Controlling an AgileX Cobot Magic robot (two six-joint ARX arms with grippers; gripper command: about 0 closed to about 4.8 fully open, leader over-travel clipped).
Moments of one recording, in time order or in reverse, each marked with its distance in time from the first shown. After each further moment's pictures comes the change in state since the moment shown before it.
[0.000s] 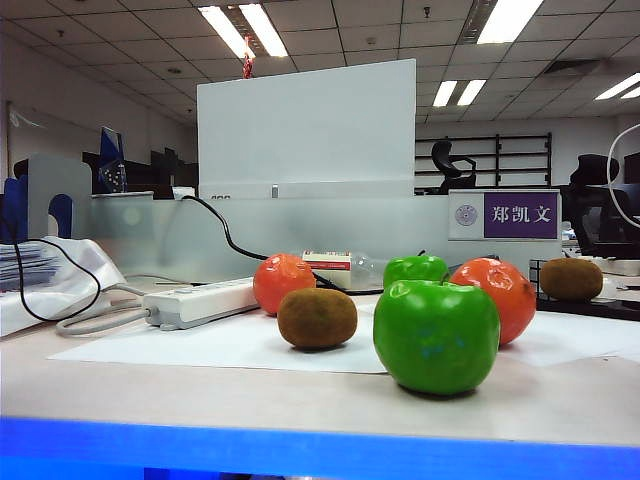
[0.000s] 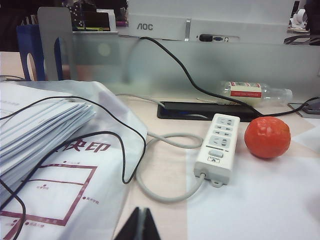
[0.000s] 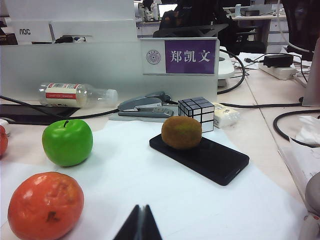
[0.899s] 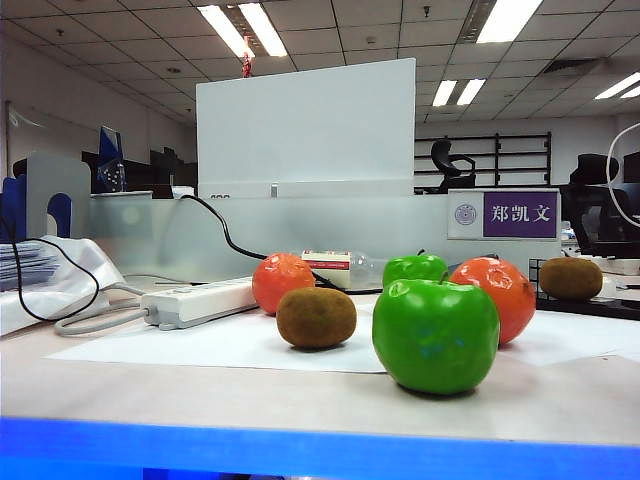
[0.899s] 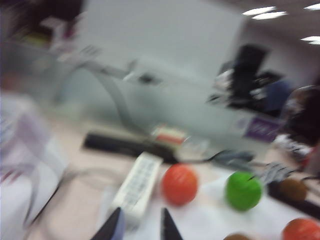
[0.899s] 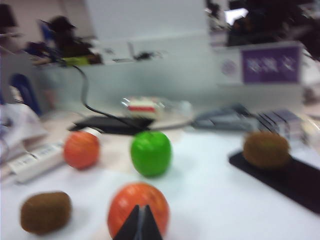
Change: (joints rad) left arm 0.000 0.000 0.003 0.174 0.186 -0.310; right arm 0.001 0.000 0.000 0.080 -0.266 0.124
